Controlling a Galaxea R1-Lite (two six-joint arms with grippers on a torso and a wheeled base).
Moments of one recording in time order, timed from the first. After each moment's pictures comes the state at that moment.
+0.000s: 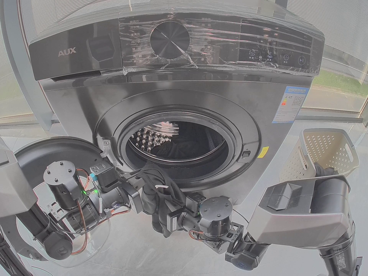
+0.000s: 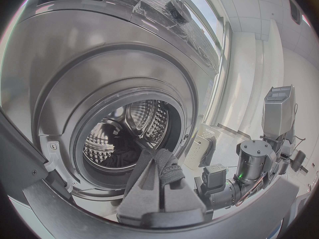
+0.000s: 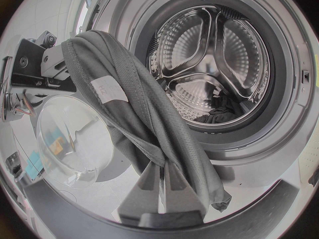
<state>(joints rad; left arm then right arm) -0.51 1.87 -0.30 -1.55 -0.20 -0.01 0.92 2.43 -0.86 -1.43 -0.22 0.24</state>
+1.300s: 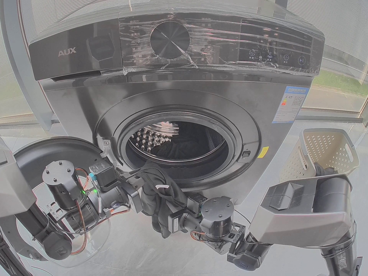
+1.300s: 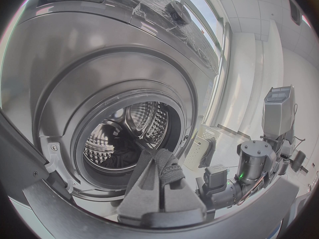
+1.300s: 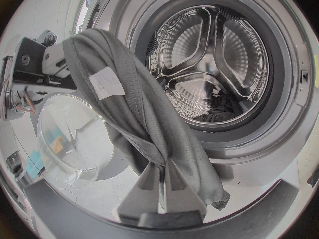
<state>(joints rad) -0.52 1.86 -0.29 -1.55 -0.20 -0.01 0.92 2.42 -0.84 -1.43 -0.22 0.24</state>
